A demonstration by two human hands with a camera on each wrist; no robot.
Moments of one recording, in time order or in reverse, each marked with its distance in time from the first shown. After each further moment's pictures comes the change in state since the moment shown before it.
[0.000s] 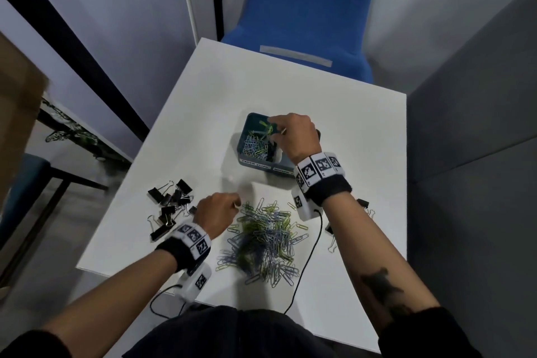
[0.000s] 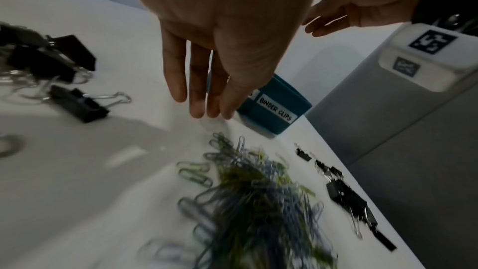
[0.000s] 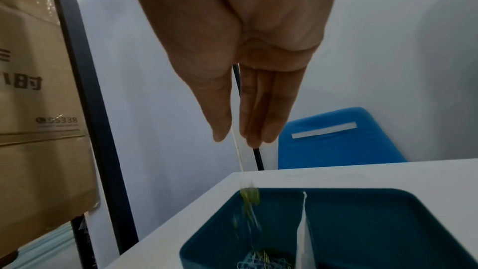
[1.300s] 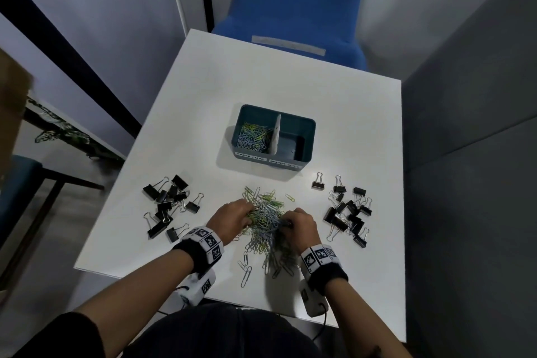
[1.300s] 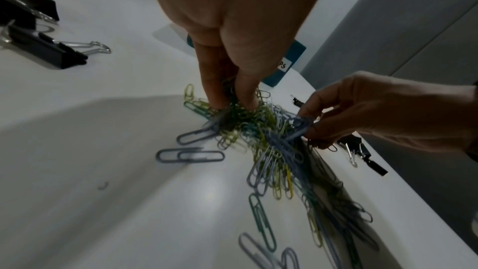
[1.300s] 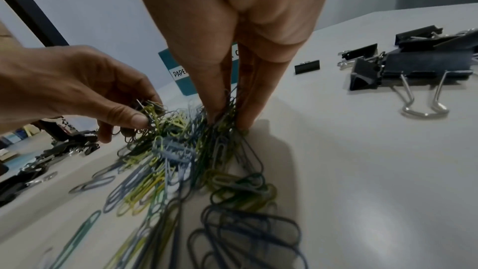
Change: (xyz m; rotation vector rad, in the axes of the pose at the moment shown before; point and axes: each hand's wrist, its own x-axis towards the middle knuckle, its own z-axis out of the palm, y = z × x) left_hand -0.006 0.010 0.041 -0.104 -0.184 0.190; right_hand -0.165 0.096 0.138 0.068 -0.239 0.263
